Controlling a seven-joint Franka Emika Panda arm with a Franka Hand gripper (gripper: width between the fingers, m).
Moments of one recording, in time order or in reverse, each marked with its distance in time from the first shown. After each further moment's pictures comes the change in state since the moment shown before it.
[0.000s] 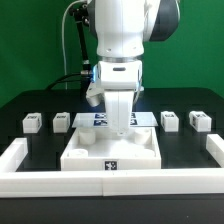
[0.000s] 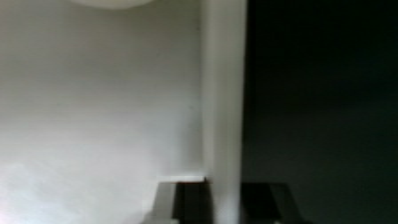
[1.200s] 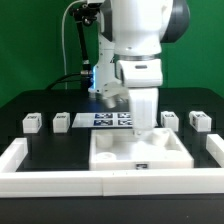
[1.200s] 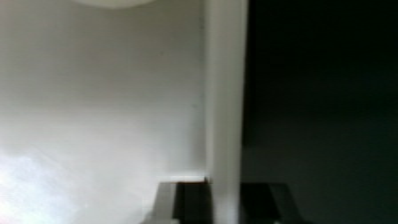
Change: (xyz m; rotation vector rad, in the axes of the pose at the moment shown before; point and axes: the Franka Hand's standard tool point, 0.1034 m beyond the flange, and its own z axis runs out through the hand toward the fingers) arm 0.043 0.012 -0.001 -0.056 0.007 -0.109
